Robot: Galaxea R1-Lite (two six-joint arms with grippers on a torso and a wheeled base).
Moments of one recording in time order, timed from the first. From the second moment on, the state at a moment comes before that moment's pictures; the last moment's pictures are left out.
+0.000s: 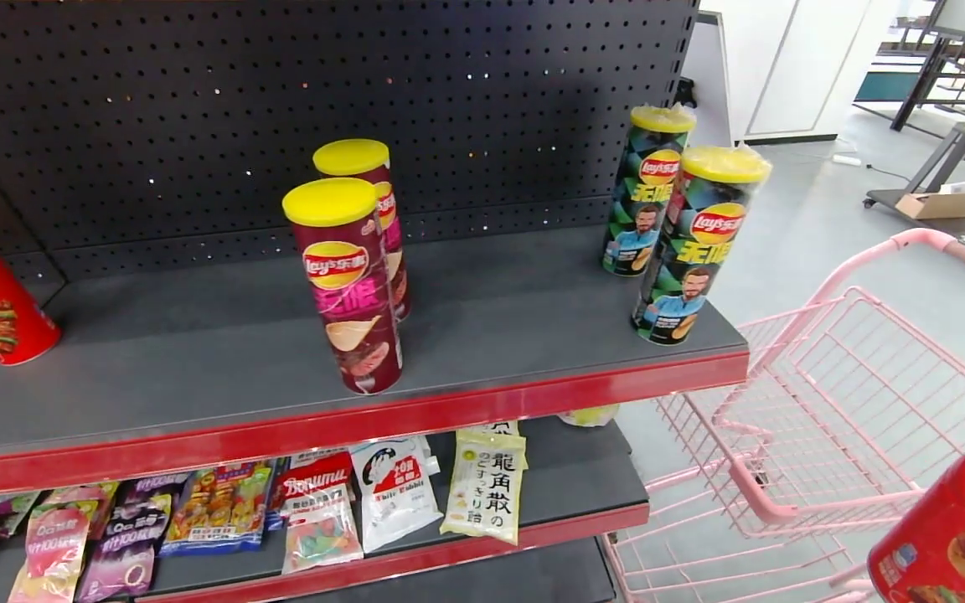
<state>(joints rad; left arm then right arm) -0.25 0.38 -0.28 0.07 0.10 0.33 0.16 0.68 -0.48 0.04 0.16 -0.14</state>
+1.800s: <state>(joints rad) -0.25 0.39 -0.28 0.07 0.10 0.33 0.16 0.71 -0.46 0.04 0.15 -0.18</state>
